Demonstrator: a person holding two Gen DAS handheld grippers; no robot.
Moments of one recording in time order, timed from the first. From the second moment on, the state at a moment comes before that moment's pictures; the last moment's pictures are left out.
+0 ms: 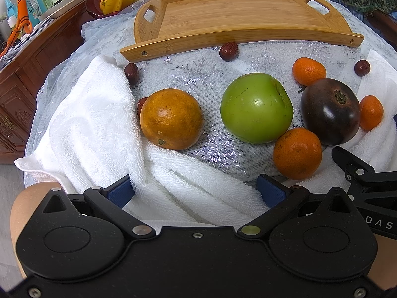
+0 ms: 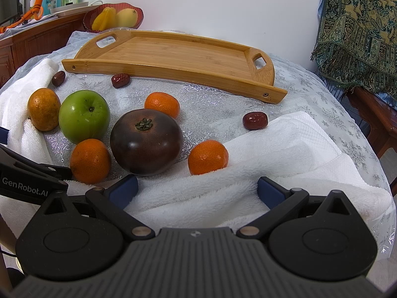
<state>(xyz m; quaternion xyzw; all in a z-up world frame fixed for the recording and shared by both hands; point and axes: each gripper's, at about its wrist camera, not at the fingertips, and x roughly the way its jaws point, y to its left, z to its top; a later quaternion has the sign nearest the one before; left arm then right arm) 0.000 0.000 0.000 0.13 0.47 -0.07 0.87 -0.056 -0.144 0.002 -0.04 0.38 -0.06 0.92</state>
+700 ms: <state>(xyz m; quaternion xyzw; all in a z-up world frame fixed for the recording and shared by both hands) -0.003 0.000 -0.001 0.13 0.46 -0.08 0.88 -0.052 -0.146 0.000 -0.04 0.38 -0.05 0.92</state>
